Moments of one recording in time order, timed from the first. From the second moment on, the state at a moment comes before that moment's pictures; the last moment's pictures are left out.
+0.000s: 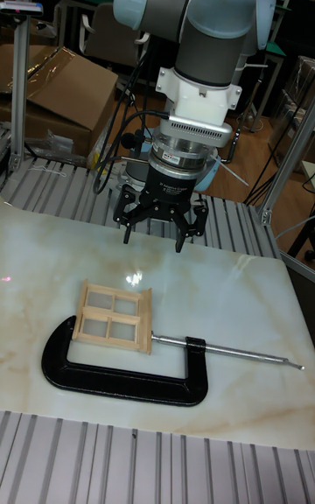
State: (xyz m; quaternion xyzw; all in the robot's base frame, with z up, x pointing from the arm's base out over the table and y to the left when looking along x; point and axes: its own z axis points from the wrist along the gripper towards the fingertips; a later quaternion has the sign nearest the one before) arm 0.544 0.002 0.190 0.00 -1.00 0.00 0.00
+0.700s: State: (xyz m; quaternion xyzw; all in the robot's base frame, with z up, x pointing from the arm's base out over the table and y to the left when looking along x) arm 0.580 0.016 0.191 -0.03 -1.00 -0.02 -0.07
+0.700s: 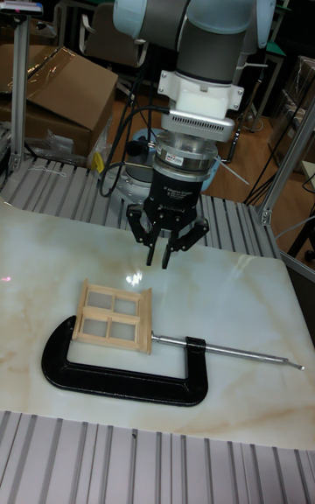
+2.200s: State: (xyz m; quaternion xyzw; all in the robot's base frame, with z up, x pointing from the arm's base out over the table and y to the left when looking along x) arm 0.580 0.012 0.173 -0.02 -0.99 -0.03 -0.10
